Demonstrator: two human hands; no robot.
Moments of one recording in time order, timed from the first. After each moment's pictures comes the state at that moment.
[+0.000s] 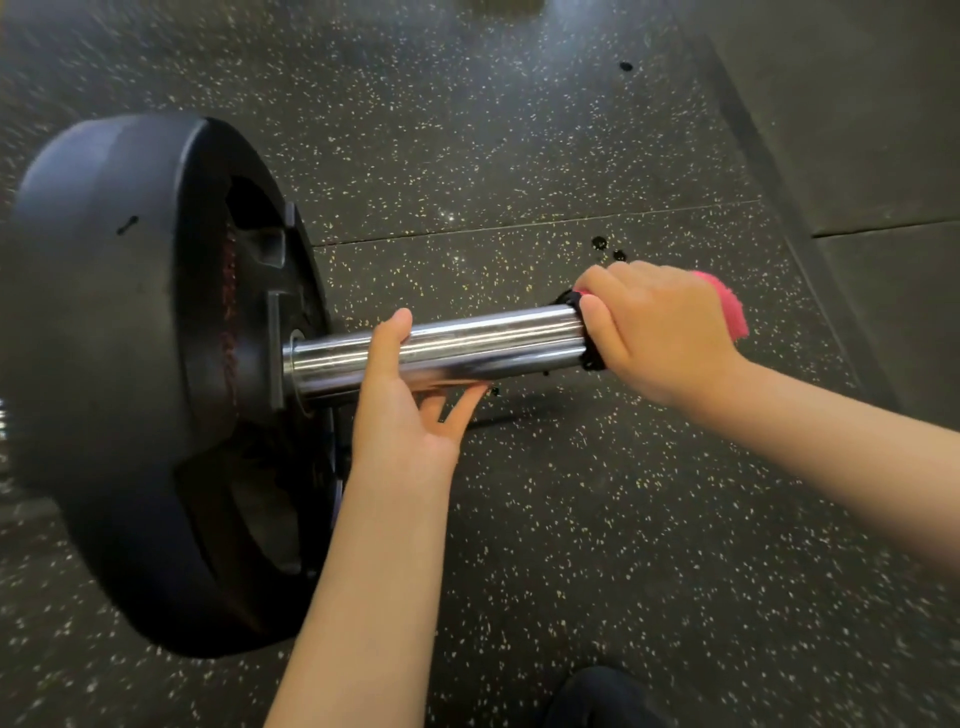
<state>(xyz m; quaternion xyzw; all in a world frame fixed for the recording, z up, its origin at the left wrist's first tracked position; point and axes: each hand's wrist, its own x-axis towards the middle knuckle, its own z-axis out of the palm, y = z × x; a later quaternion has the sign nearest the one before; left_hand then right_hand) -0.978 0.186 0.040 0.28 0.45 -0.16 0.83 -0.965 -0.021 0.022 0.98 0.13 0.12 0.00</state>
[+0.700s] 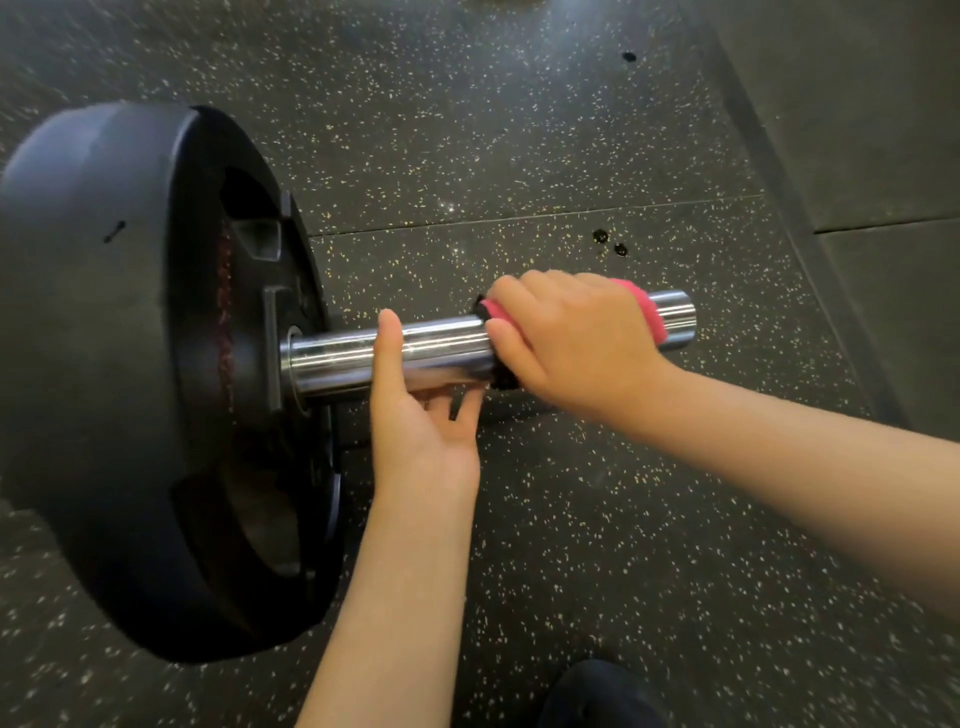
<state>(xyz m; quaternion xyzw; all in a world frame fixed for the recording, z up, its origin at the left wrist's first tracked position) -0.988 0.175 0.027 0.24 0.42 -0.11 0.87 -0.963 0.041 0.024 0.98 0.19 0.10 -0.03</state>
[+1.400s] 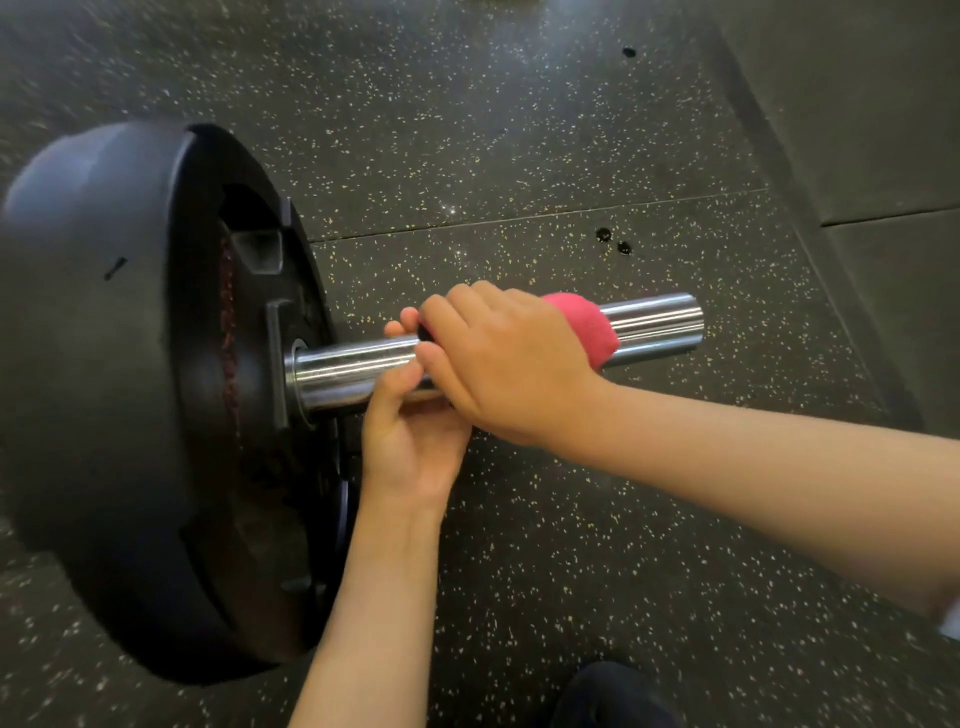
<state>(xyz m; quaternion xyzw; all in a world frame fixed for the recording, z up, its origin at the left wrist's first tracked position) -0.984 0.191 -0.013 0.11 0.14 -0.17 0.97 -0.961 0.089 0.015 0.95 0.23 0.18 -0.08</state>
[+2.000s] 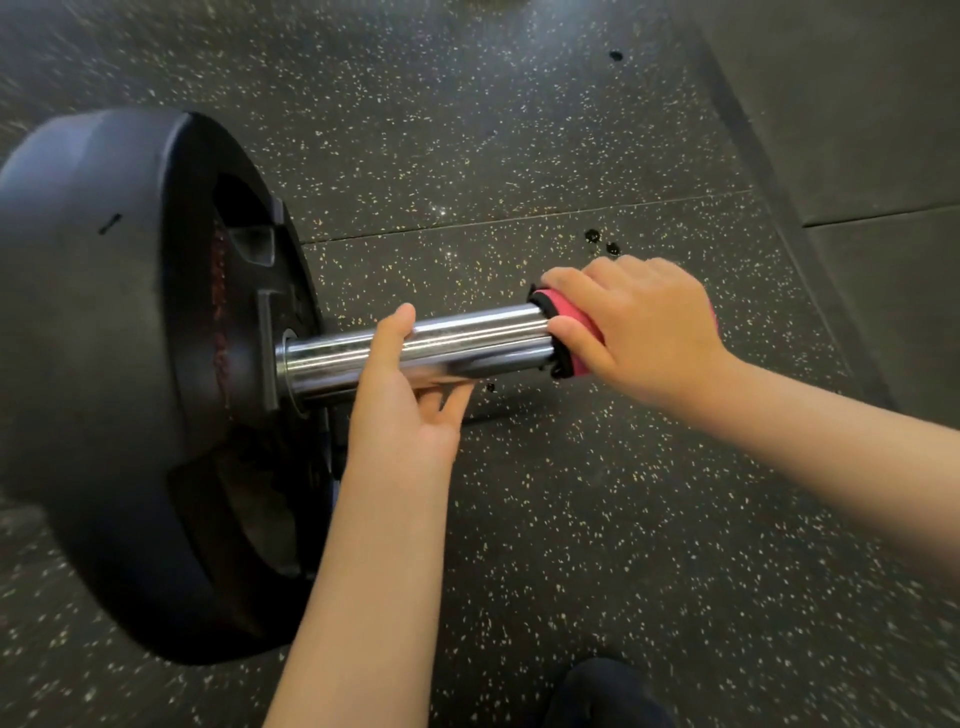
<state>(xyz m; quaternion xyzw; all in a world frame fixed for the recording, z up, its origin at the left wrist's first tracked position) -0.970 0.182 0.045 0.26 0.47 -0.15 0.83 -0.967 -0.015 0.022 0.98 0.16 0.09 0.02</state>
